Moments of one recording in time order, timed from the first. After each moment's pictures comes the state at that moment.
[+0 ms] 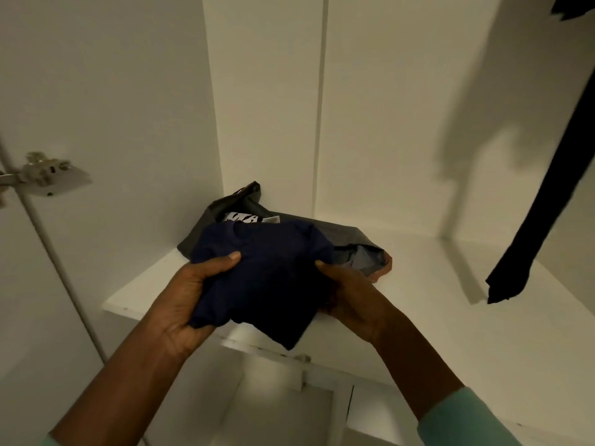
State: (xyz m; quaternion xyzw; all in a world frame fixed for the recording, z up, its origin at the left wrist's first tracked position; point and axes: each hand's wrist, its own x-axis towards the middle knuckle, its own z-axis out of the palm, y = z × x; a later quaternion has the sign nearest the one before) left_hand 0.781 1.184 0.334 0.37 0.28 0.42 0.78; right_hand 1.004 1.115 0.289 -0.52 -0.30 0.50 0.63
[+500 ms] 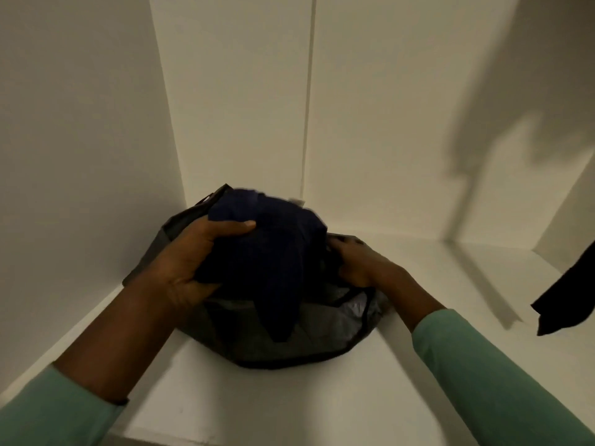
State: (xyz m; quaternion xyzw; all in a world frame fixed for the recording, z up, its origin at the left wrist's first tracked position) left_hand 0.865 1.355 0.348 0.47 0.26 0.32 0.78; right_hand 1.144 1.278 0.279 -0.80 -0.58 0.07 0.09
